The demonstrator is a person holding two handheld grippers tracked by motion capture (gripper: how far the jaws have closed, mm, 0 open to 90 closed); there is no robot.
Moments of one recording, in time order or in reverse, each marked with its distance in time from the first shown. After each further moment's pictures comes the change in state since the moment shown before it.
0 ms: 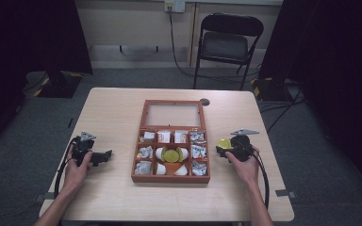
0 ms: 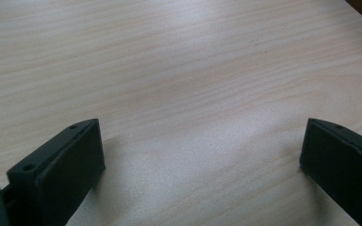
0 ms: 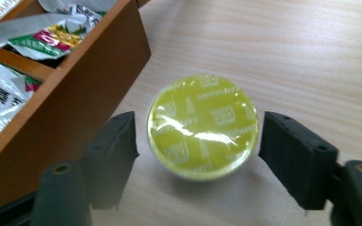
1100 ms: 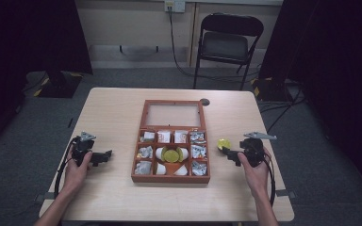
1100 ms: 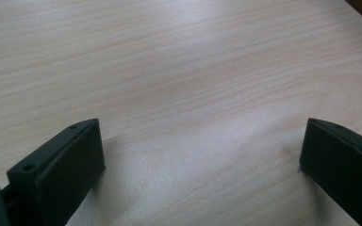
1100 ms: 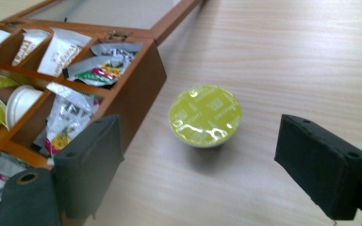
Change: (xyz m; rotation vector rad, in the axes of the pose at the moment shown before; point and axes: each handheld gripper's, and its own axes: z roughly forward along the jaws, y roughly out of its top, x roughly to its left) left arm 0.000 0.000 0.000 -0.002 -0.003 -0.005; right arm 0.001 -0.006 -0.052 -0.106 0.033 0.095
